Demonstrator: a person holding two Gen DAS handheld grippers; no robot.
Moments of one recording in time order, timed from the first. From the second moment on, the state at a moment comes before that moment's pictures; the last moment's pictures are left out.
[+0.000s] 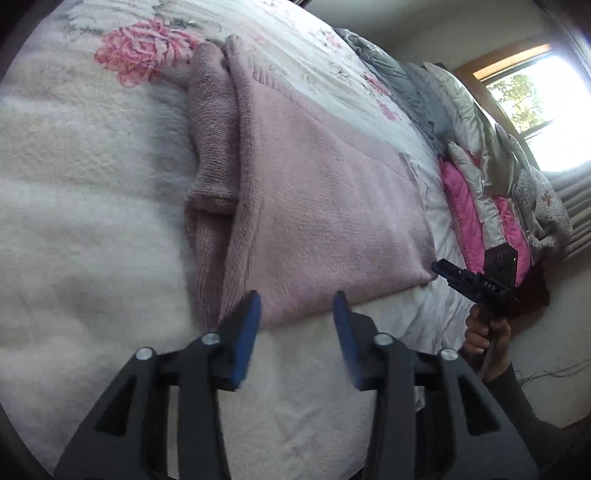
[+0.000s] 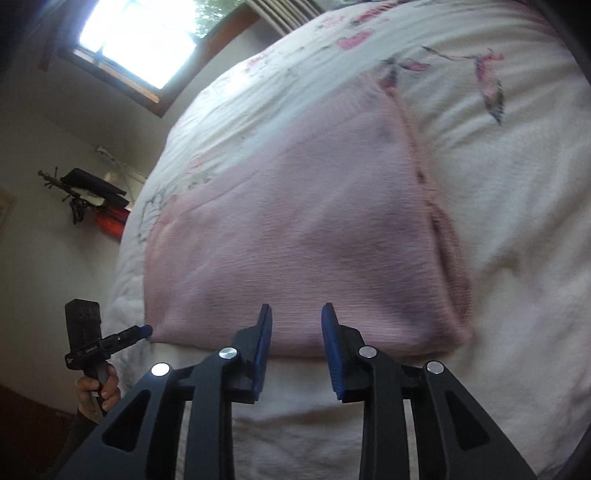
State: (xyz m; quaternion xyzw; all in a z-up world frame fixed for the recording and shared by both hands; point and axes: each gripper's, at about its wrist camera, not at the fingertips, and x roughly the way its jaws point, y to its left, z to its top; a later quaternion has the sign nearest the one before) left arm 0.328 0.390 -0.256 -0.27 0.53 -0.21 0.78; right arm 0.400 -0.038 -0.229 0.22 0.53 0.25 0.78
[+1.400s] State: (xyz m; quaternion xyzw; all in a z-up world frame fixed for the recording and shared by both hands) left arm 0.544 0.453 -0.293 -0.40 0.61 -0.20 0.66; right arm 0.317 0.338 -0.280 -0.44 0.25 0.14 0.85
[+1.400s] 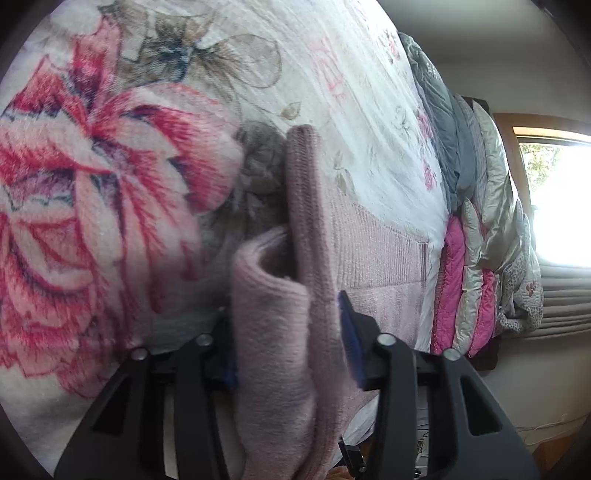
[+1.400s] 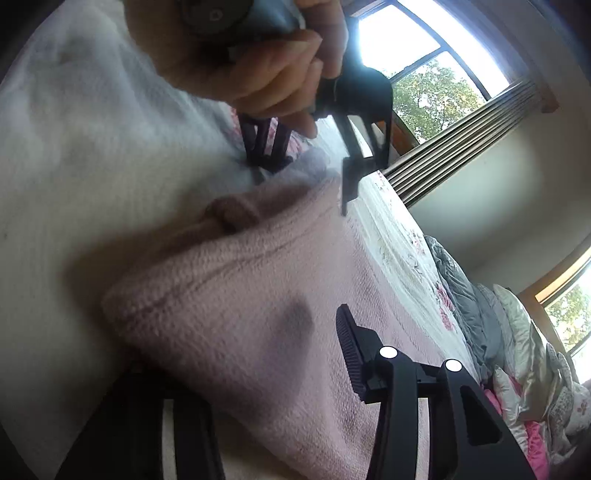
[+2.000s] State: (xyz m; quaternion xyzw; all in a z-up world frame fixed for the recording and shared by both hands) left arm 0.551 0.439 -0.258 -0.39 0.61 -0.19 0.66; right arm 0.329 0.318 -0.220 -0.31 0.29 0.16 0.89
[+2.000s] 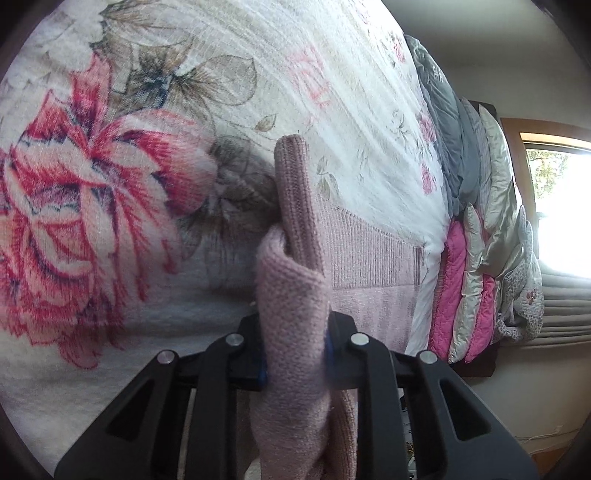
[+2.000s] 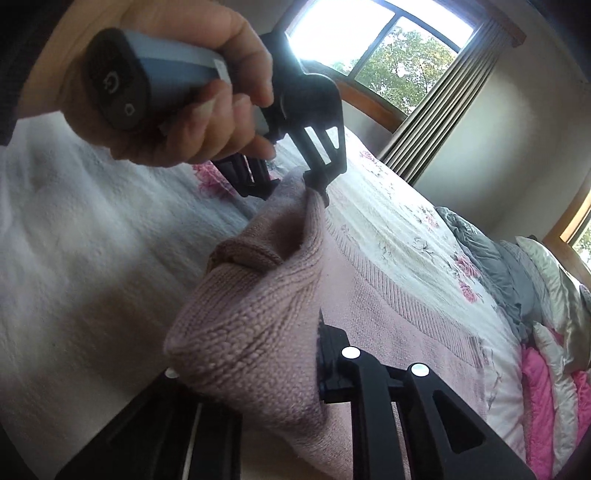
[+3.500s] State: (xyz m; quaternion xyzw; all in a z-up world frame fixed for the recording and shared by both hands) left arm 0.556 0.283 -0.096 -0.24 0.62 -0.15 0.73; right arm 0.335 0.158 -0.122 -0.11 0.29 0.13 0.94
